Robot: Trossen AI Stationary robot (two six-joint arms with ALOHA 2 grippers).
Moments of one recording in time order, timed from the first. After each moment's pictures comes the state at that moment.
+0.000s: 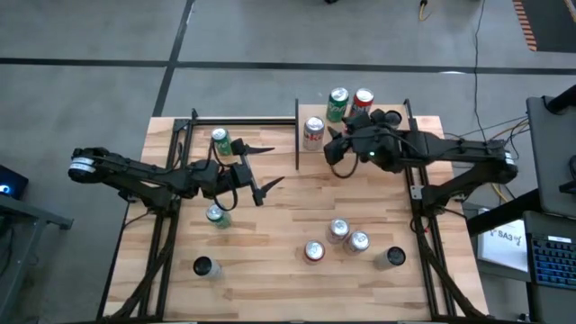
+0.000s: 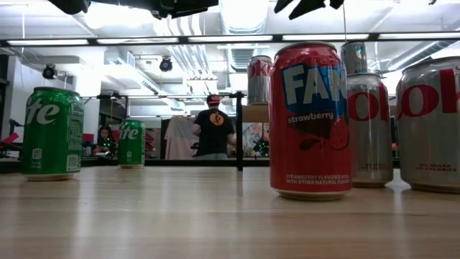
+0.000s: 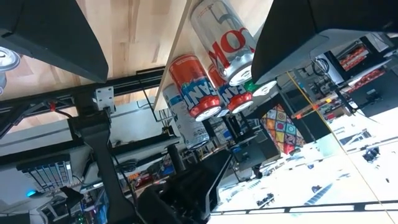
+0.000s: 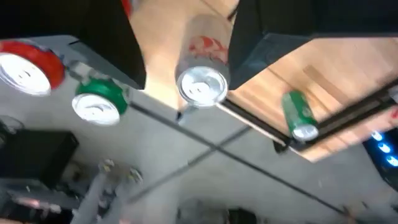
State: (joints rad) left arm -0.08 1.21 0.71 0.59 -0.44 0.45; right arm -0.02 1.35 1.48 -0.73 0.80 0.45
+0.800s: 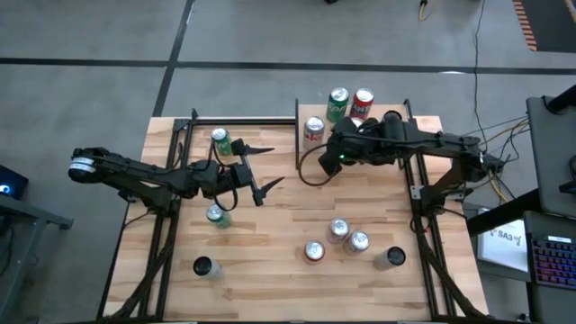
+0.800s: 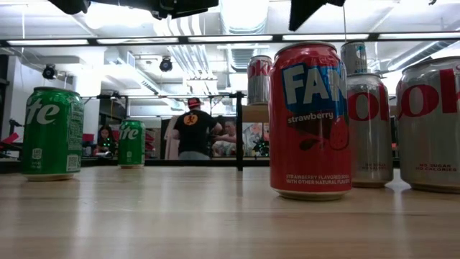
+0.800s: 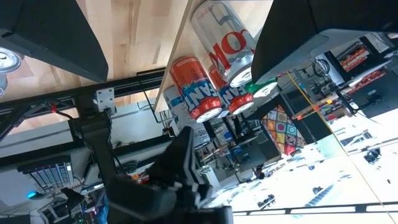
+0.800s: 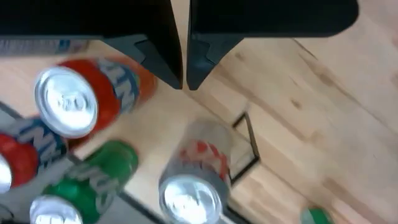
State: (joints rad) left arm -0.08 1.21 0.71 0.58 -0.44 0.45; right arm -0.03 1.61 1.87 -1.40 0.54 0.72
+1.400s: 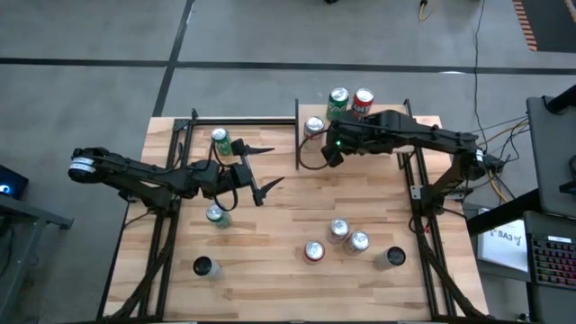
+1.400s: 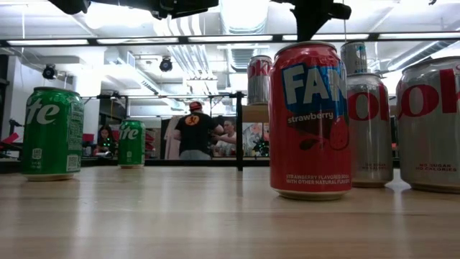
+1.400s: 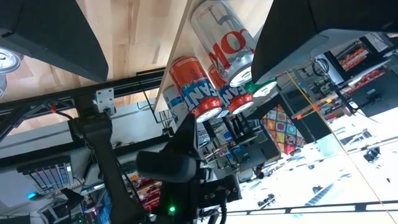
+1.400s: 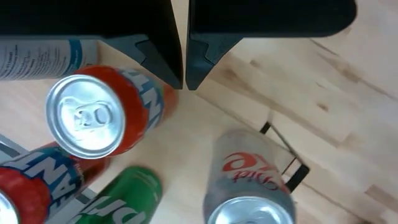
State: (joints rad) left arm -0.08 1.21 0.71 0.58 -0.44 0.46; right arm -0.15 1.61 1.82 -1.43 0.46 0.76
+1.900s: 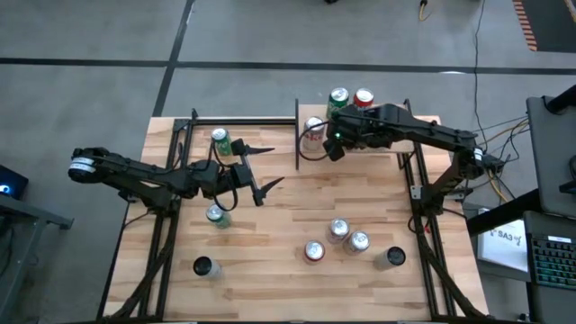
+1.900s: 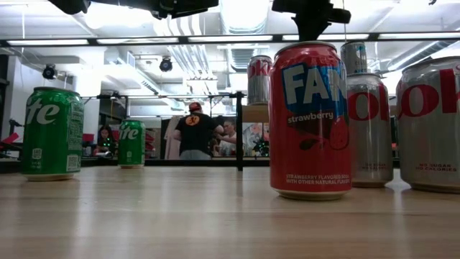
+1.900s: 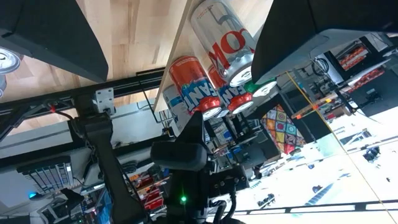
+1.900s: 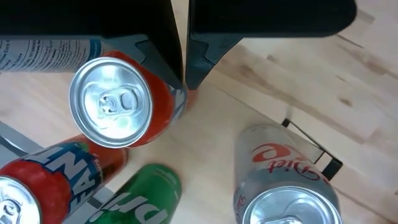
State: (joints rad) left arm -0.08 1.21 0.71 0.58 -0.44 0.46; right arm -0.20 1.62 1.82 -1.45 0.46 0.72
